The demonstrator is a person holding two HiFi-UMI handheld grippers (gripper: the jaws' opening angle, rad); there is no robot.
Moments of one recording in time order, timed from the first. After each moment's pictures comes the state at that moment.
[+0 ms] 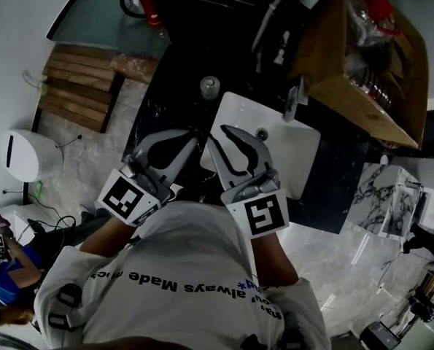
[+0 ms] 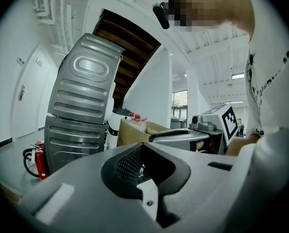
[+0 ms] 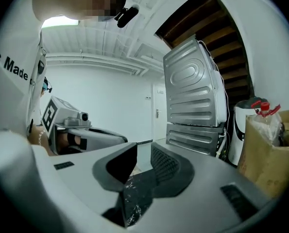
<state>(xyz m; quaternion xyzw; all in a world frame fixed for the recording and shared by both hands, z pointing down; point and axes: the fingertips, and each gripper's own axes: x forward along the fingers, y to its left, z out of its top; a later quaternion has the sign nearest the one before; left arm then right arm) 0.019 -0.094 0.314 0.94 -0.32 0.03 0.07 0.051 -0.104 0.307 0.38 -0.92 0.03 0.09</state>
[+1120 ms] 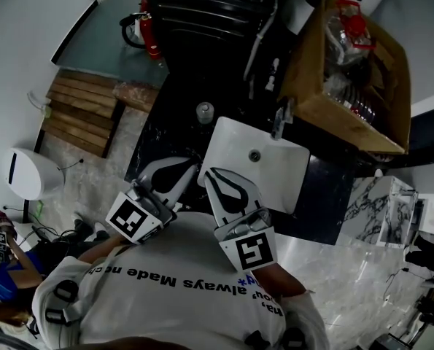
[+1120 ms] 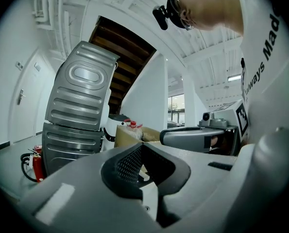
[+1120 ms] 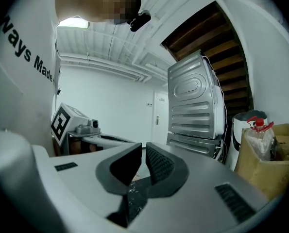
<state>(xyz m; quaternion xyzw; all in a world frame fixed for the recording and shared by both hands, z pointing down) 0.033 -0.063 0.273 0.95 -0.32 0.00 0.07 0.057 -0.046 0.260 0.40 -0.91 0.01 0.08</state>
